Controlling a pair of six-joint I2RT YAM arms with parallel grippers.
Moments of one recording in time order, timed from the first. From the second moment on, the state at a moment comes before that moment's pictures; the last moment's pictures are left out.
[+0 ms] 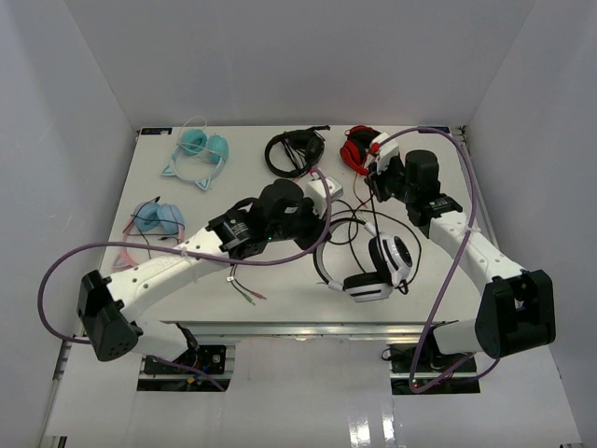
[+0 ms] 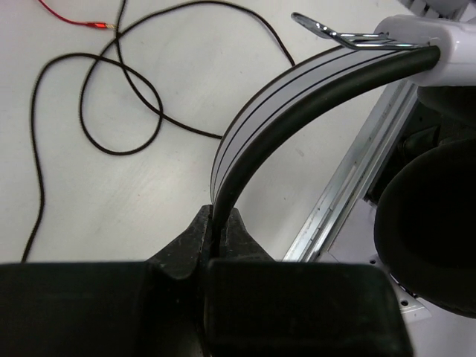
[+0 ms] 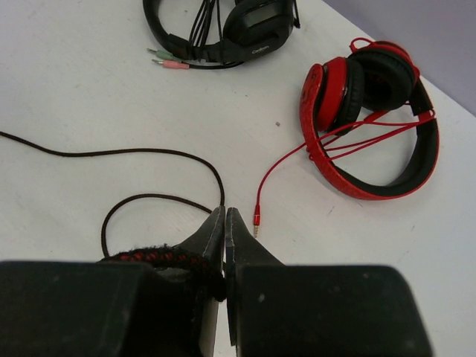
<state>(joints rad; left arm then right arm) -0.95 1.39 1.26 -0.40 0.15 -0.13 0.30 1.36 0.99 -0.01 -0.31 -0.29</state>
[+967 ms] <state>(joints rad) -0.96 1.33 1.59 -0.19 -0.15 -0.35 0.27 1.54 0.93 0.78 -1.24 0.58</state>
